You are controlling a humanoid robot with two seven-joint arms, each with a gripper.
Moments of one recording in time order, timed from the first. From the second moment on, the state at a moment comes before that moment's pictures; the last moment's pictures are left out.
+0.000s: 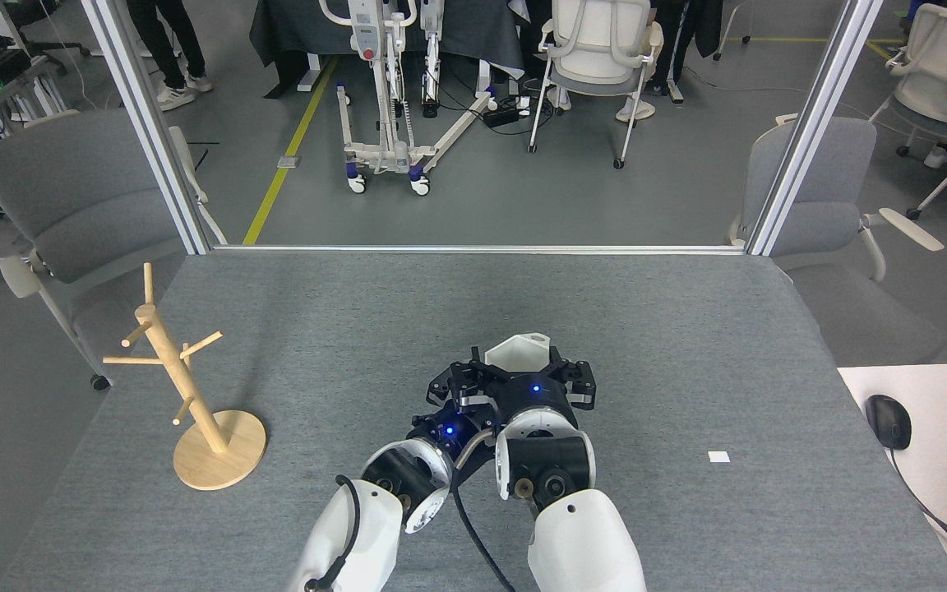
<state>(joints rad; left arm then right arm) -0.47 -0.12 -0.39 -1.16 -1.56 -0.34 -0.19 -0.39 0.27 0.38 -1.55 1.69 0.36 0.80</state>
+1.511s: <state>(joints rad) 0.08 0.26 -0.17 -1.69 -1.56 -0.45 -0.02 -0.09 -0.03 -0.27 -1.38 1.53 -0.41 -0.12</state>
